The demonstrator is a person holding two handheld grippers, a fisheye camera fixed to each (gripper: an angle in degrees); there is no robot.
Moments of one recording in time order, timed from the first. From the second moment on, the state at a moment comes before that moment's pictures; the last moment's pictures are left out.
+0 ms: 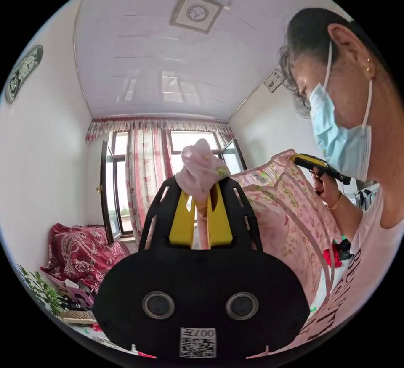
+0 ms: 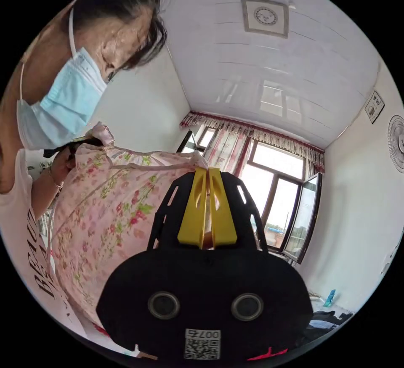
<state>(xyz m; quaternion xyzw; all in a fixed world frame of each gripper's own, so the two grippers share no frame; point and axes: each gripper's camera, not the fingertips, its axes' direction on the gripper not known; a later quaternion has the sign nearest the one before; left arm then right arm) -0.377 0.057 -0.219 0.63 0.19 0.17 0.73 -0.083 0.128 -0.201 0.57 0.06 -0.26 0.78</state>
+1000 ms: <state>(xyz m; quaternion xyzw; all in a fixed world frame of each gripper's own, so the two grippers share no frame) -0.305 -0.074 0.283 -0.19 0.10 0.16 0.96 0.003 0.055 0.295 -0.16 0.04 -0.04 0.99</state>
